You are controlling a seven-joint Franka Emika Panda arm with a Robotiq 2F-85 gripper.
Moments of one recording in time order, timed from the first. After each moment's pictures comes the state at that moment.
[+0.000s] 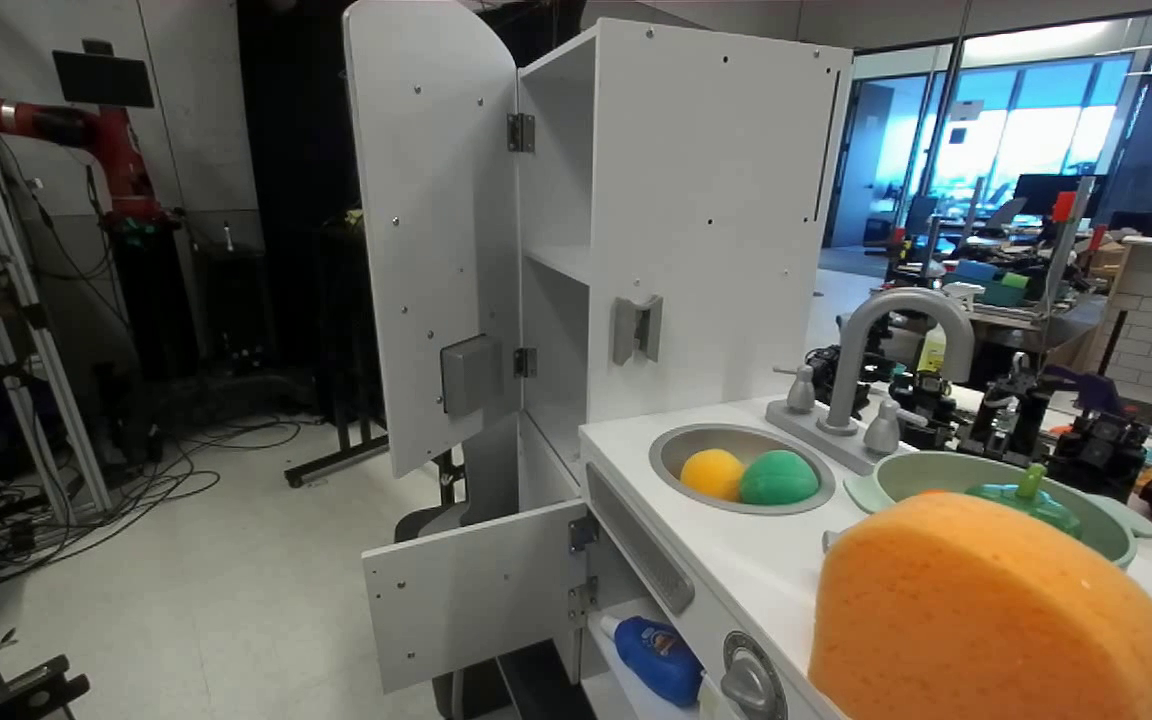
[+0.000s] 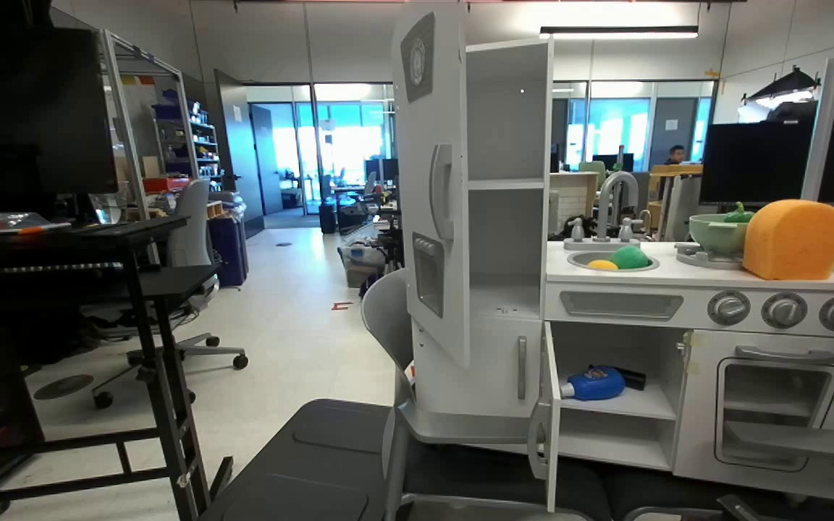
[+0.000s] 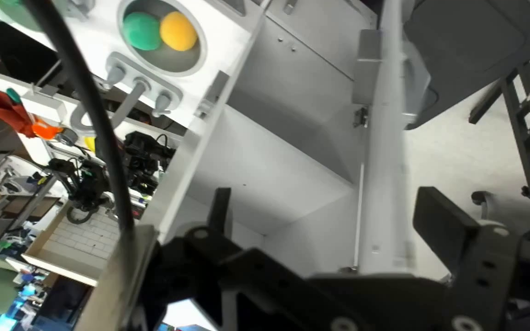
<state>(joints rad) 0.20 -0.10 0.18 -1.94 -0.54 2.21 0.57</state>
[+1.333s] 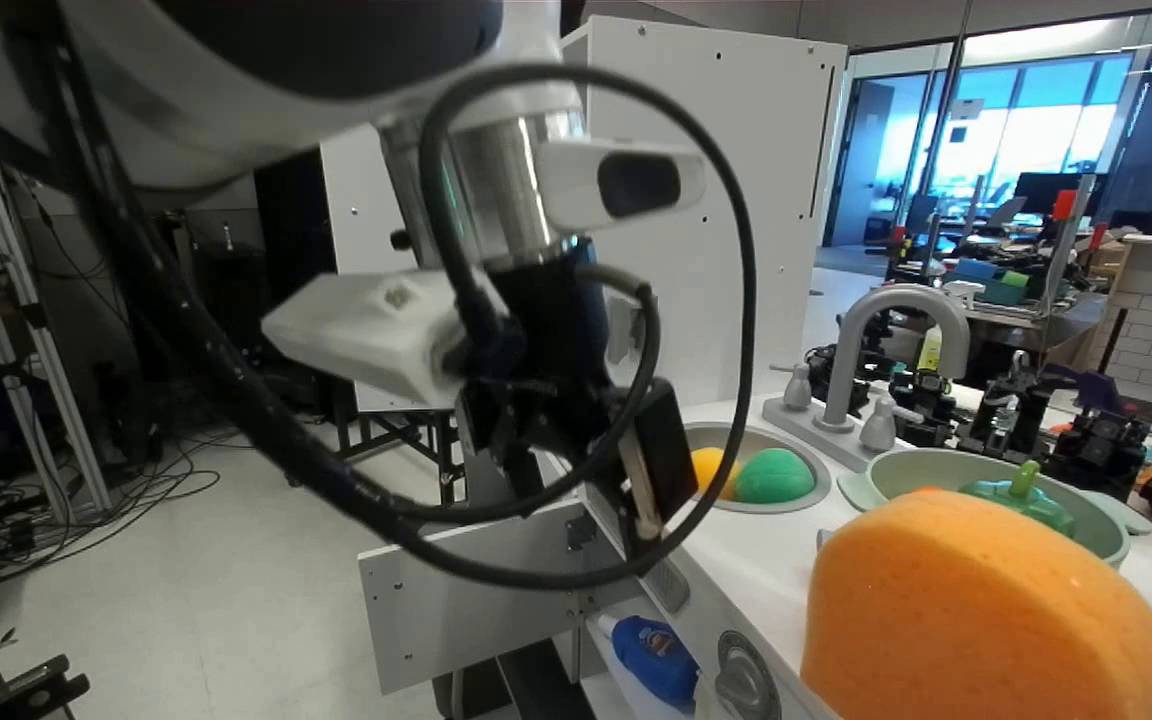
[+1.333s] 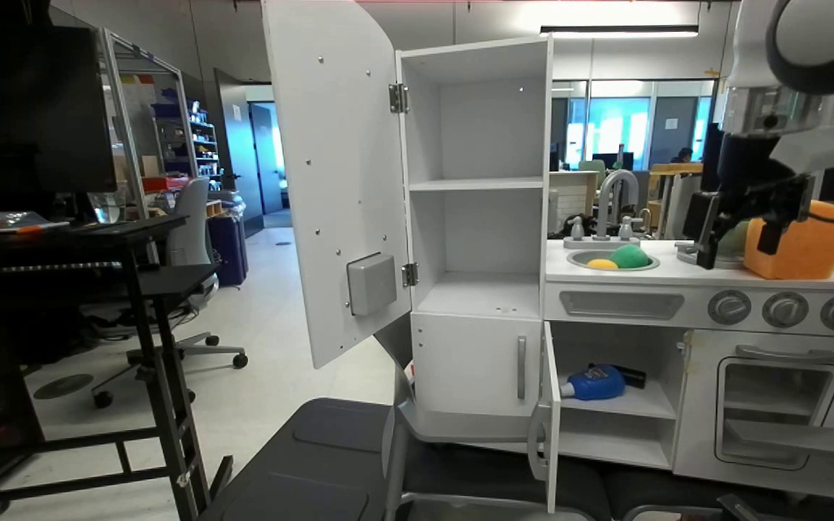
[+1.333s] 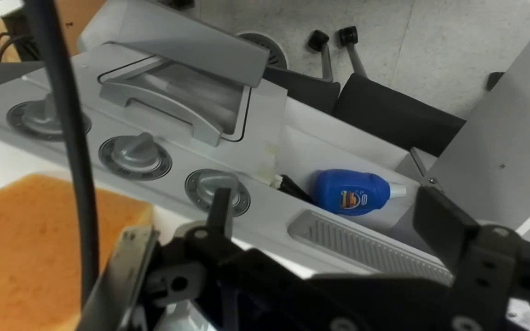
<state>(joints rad) -0.10 0.24 -0.11 -2.31 -0.33 2.72 0.23</state>
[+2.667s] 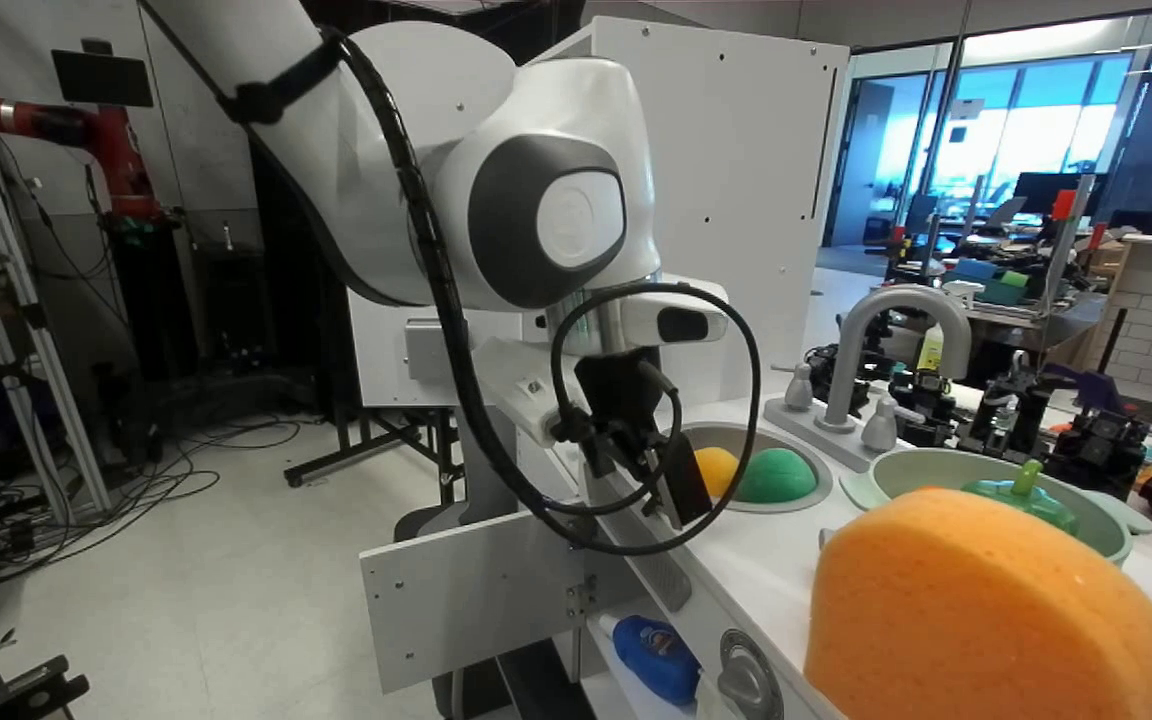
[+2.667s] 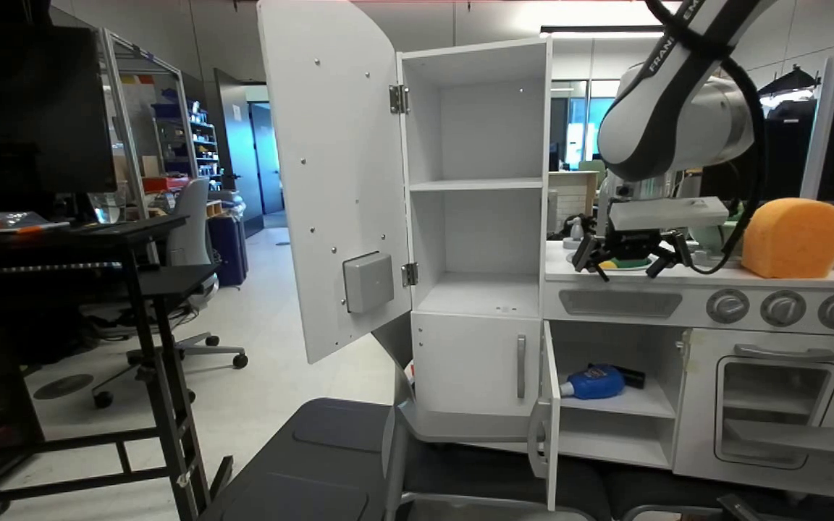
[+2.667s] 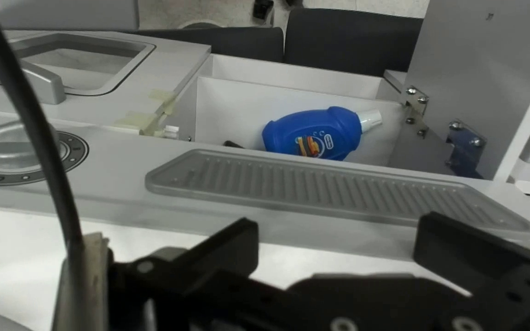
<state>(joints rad) 0.01 0.72 -0.13 -1.73 -0.07 2.58 0.39</state>
